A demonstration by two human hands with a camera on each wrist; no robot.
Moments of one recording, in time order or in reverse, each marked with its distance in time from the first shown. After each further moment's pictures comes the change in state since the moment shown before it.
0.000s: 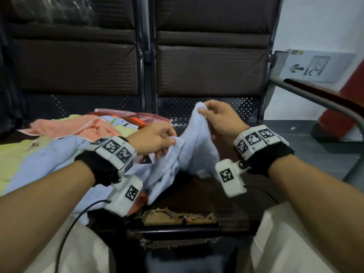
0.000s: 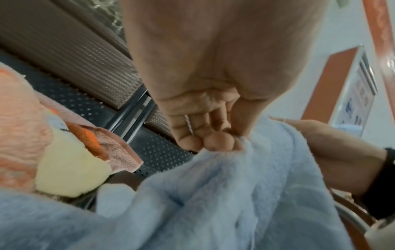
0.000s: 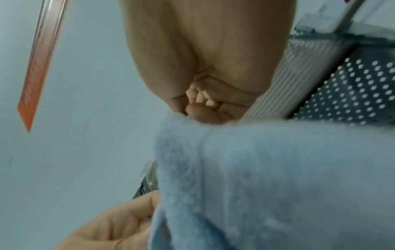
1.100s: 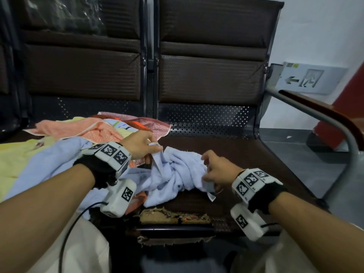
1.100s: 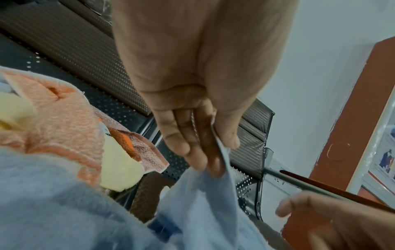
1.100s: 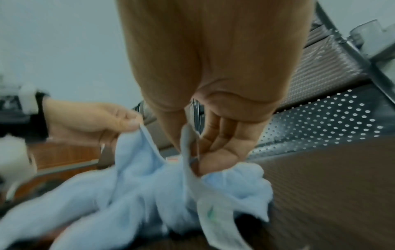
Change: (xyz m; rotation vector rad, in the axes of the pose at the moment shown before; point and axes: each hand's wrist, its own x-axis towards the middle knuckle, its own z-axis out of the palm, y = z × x) left_hand -0.009 -0.028 -0.011 0.102 0.132 -0.200; right_hand -0.068 0.041 0.005 -0.549 -0.449 0.315
